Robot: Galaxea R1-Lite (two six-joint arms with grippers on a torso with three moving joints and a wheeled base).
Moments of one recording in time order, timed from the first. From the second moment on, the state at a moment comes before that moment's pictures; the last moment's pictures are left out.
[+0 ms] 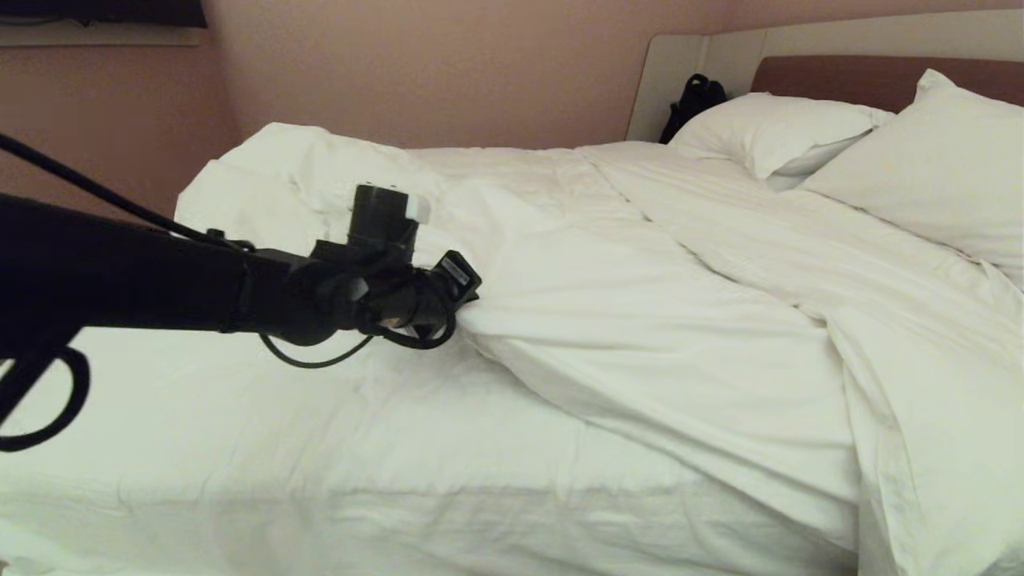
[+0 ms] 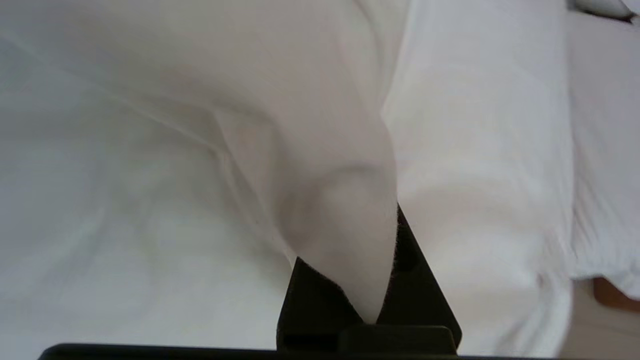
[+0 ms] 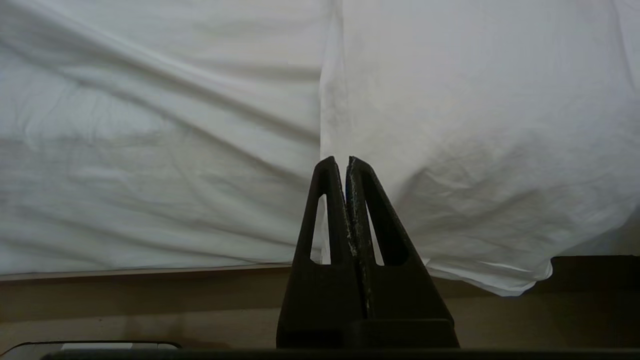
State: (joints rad) left arm -0.44 1.97 -1.39 -0.15 -0.07 -0.99; right arm 0.00 0.00 0.00 0.00 0.00 -0.01
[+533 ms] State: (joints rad) left arm -0.54 1.59 -1.14 -0.05 -0.07 -0.92; right arm 0.00 0.00 0.00 0.00 0.00 -0.01
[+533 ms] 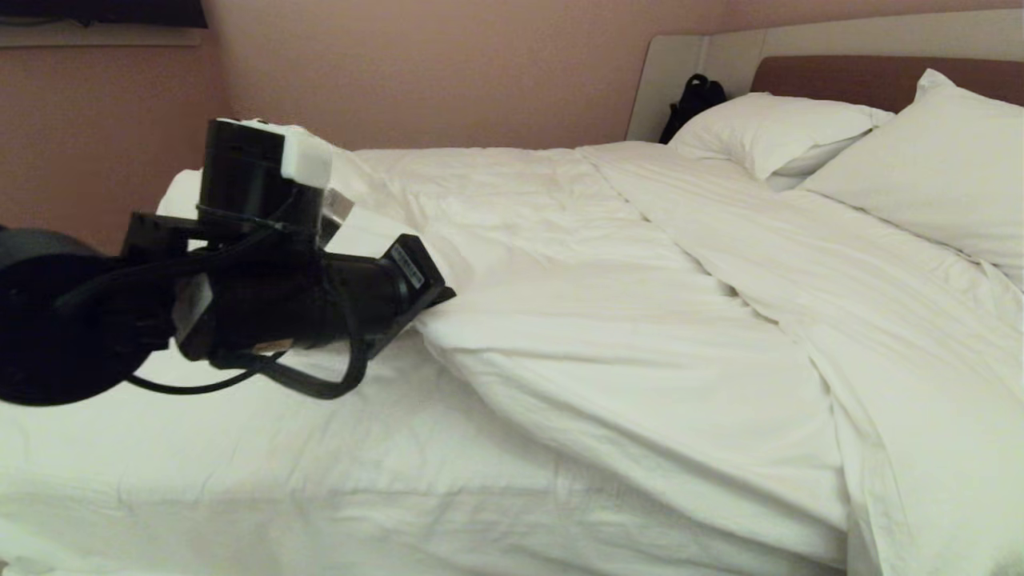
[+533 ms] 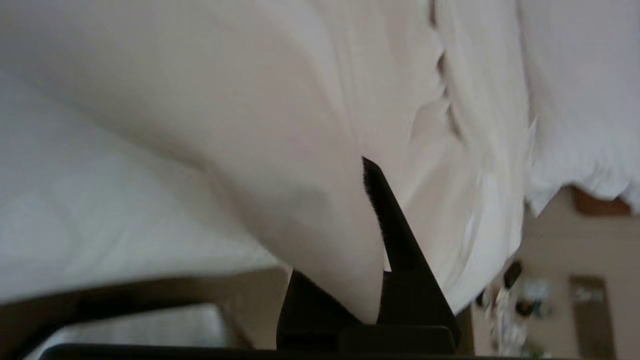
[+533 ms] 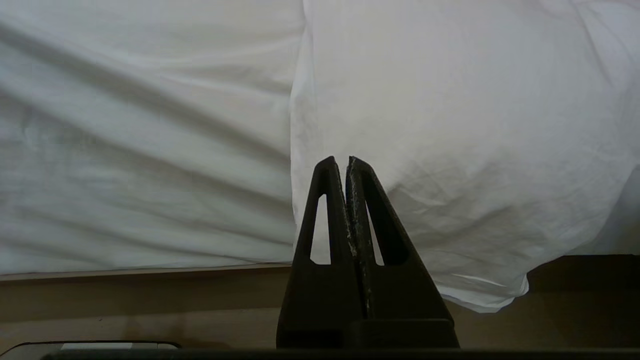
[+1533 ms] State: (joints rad) left arm -0.81 1.52 -0.85 -0.04 -0.08 -0.82; right arm 0.00 0.00 0.00 0.00 0.00 -0.01
